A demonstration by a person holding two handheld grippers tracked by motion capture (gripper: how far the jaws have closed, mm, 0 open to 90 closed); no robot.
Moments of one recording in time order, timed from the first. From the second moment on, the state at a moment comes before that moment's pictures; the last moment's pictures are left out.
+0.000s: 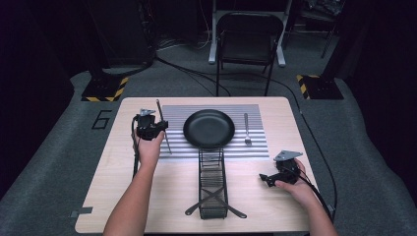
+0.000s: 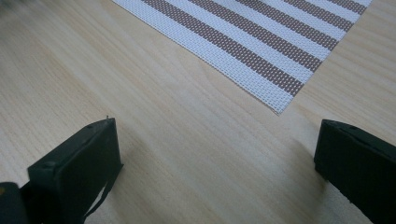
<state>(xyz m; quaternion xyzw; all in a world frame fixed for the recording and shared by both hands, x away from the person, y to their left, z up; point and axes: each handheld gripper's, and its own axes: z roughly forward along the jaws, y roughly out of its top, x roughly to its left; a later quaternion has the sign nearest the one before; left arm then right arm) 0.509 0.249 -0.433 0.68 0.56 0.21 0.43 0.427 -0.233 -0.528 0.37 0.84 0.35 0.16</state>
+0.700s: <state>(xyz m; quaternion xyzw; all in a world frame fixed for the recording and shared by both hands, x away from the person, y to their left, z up) 0.548 0.226 -0.473 0.67 0.57 0.21 0.43 0.426 -0.233 -0.528 0.37 0.84 0.35 0.15</state>
